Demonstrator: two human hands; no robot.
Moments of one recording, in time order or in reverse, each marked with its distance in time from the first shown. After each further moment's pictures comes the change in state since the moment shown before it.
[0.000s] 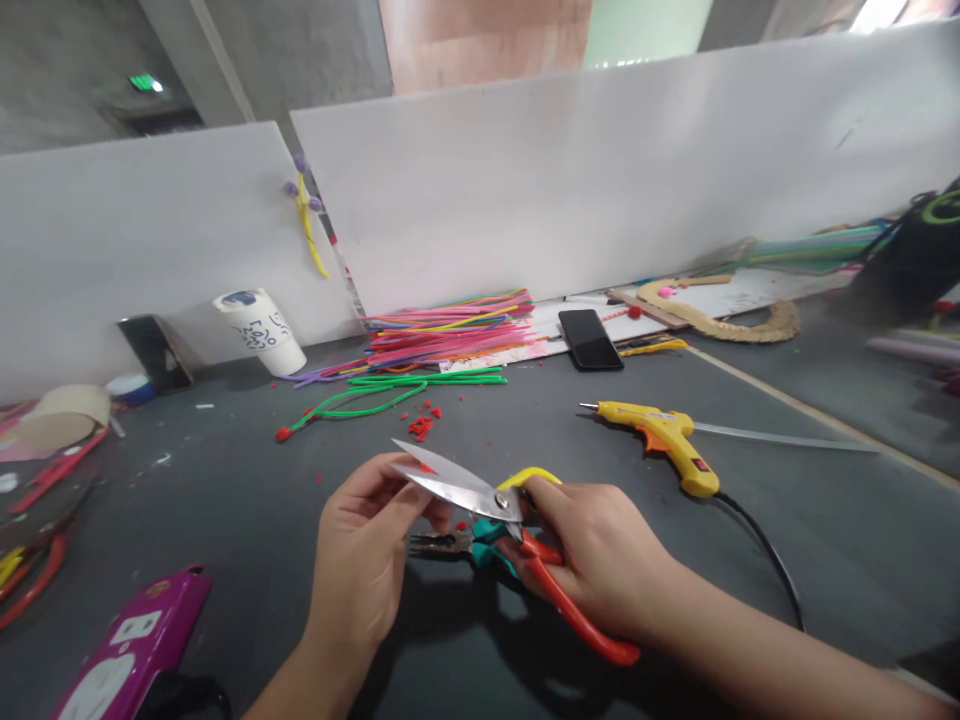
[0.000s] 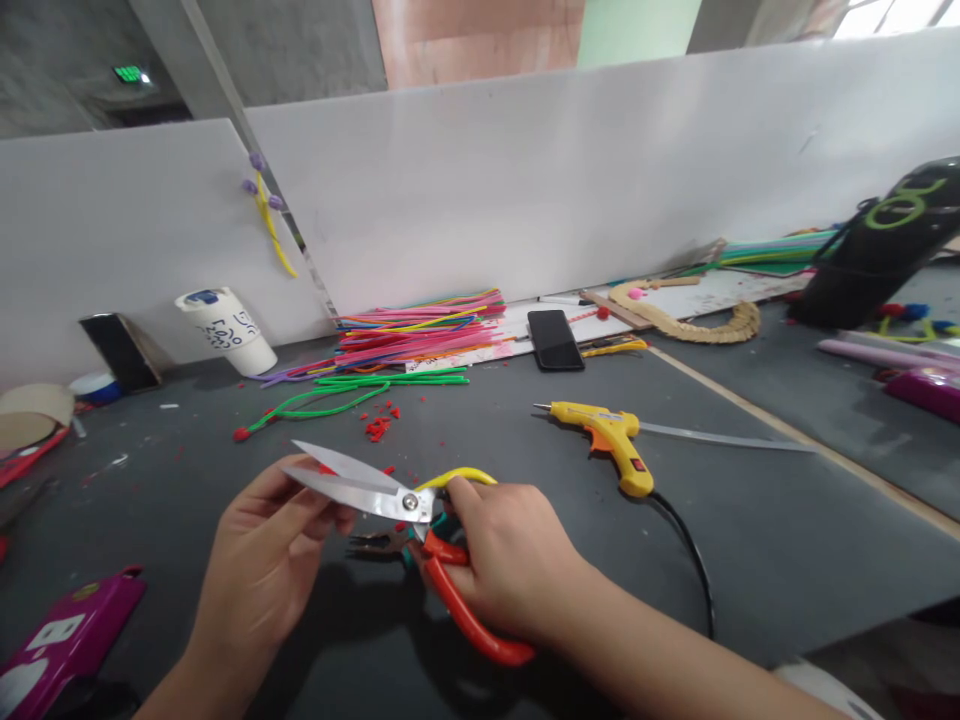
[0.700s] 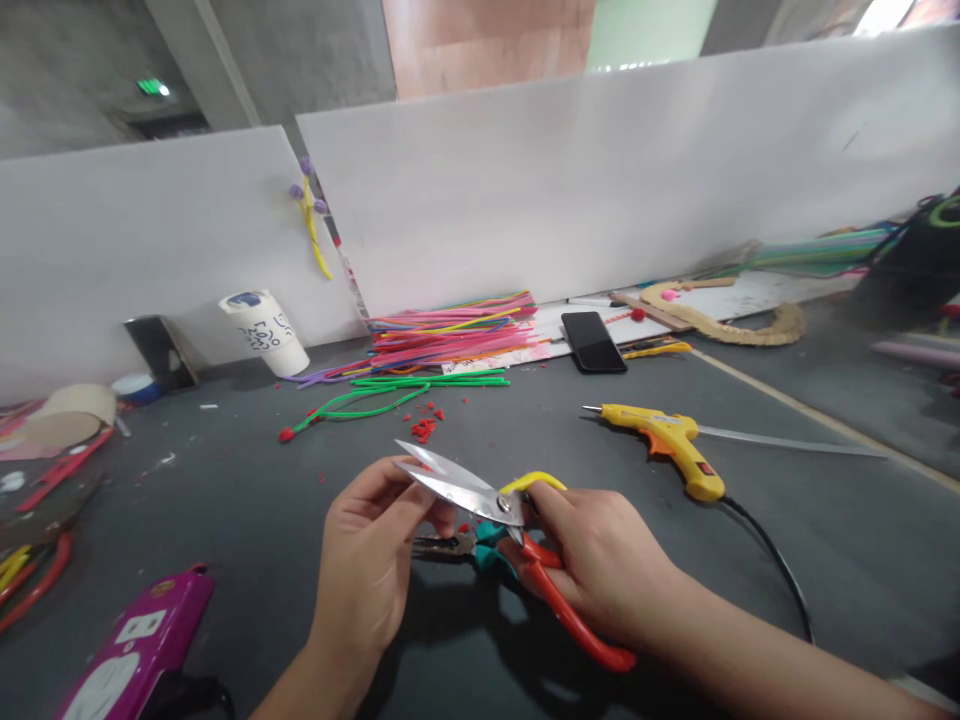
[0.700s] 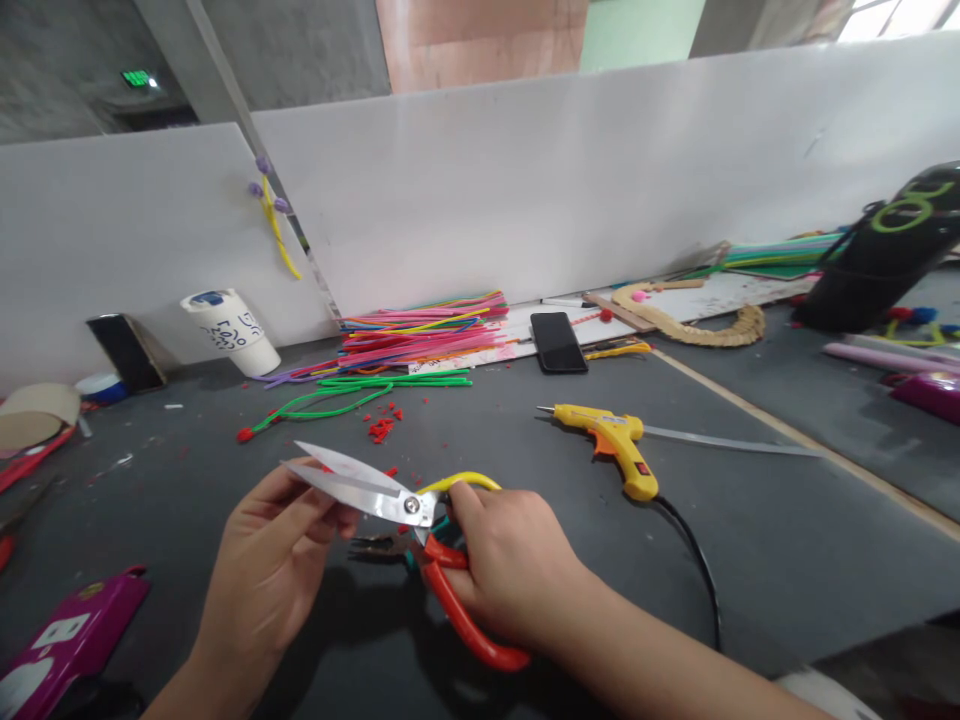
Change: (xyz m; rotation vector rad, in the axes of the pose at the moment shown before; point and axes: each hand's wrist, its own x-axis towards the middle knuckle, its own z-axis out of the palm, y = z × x) left_hand -0.002 0.002 0.002 -0.050 0.008 -0.025; right_hand 0.000 -0.001 0.004 -0.064 0.009 -0.012
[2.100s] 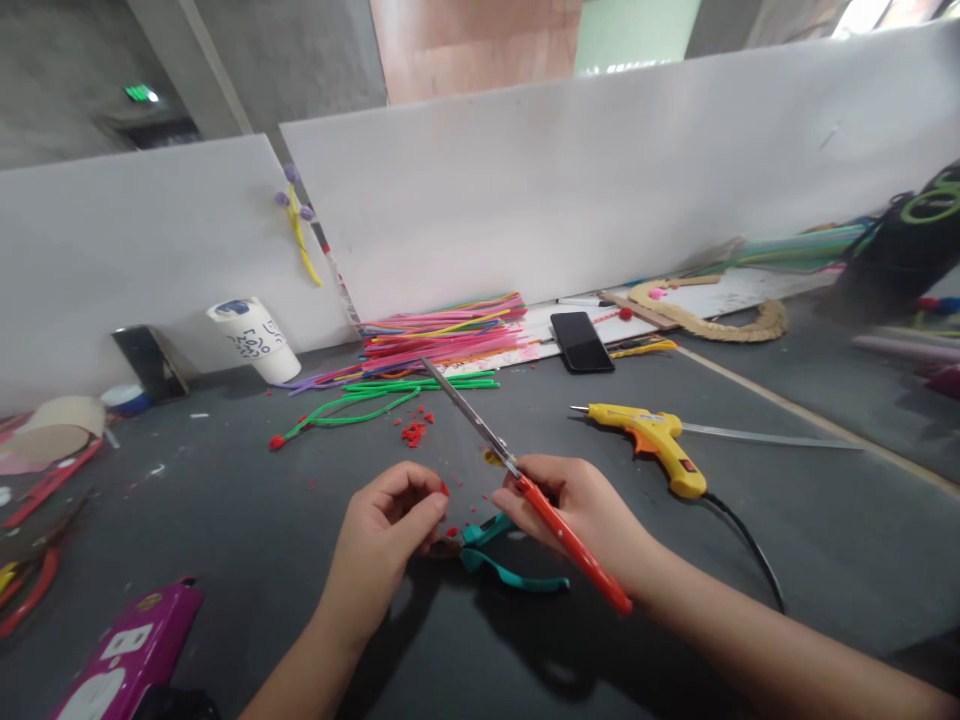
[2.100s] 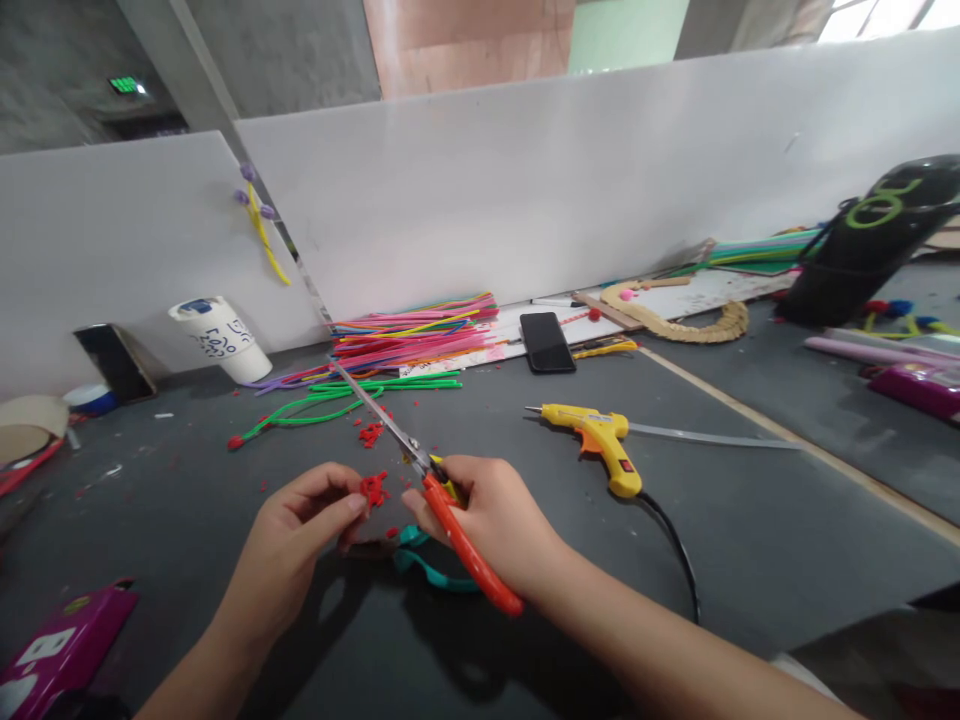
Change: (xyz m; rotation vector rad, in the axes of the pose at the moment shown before) left_hand 0.012 -0.005 -0.007 0.572 -0.101 -0.148; right_hand 0.016 0.003 -0.014 0.771 -0.014 0.250
